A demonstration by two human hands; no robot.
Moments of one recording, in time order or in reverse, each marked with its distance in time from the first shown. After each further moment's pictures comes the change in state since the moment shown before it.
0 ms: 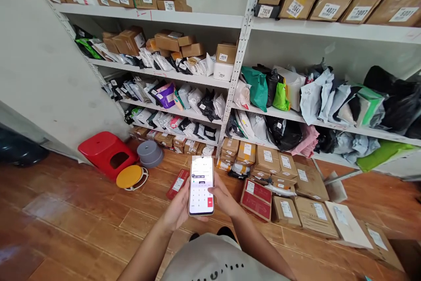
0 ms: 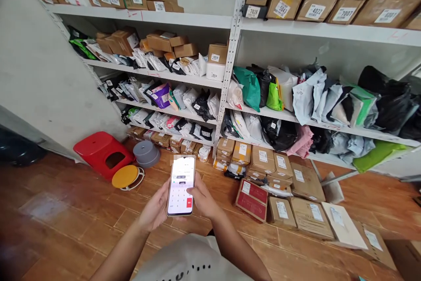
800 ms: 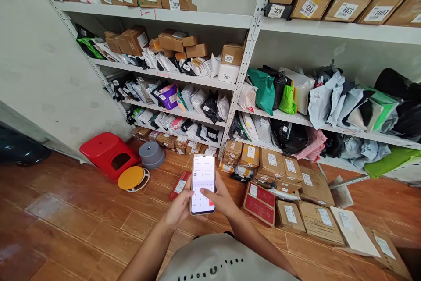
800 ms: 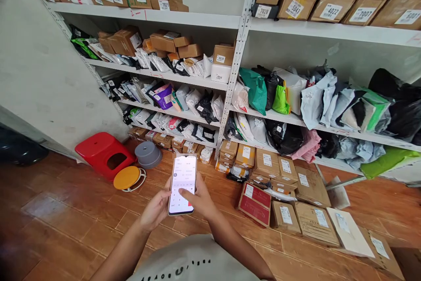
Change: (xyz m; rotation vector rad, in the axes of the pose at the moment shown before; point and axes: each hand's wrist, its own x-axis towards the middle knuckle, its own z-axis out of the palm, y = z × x) left_hand 0.018 0.045 -0.020 0.029 0.038 0.103; right_hand 0.056 0.011 0.022 0.018 0.050 -0.038
